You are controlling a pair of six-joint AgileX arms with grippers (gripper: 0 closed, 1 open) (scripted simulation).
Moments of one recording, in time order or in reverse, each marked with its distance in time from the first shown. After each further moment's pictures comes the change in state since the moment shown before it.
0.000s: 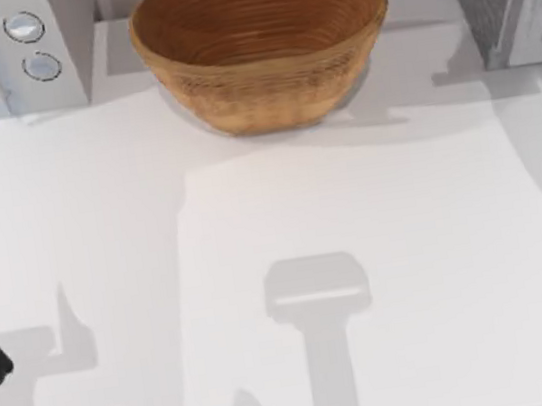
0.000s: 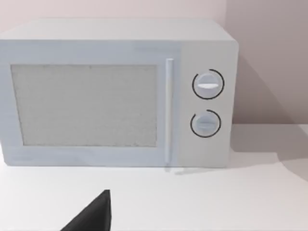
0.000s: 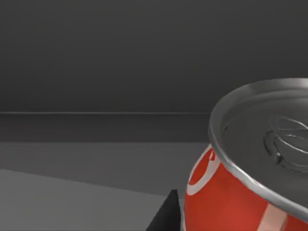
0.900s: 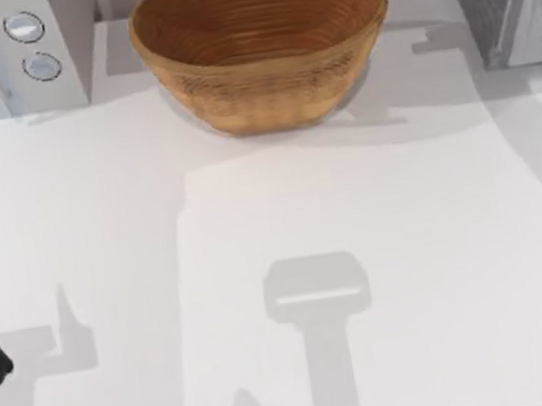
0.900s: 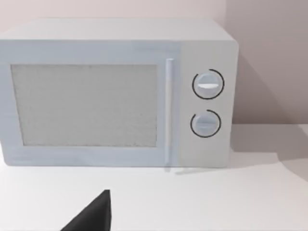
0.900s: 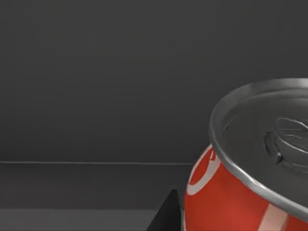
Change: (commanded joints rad) left arm 0.000 0.000 0.000 0.000 0.000 0.000; right arm -0.001 0.223 0.289 -0.070 -0.001 -0.001
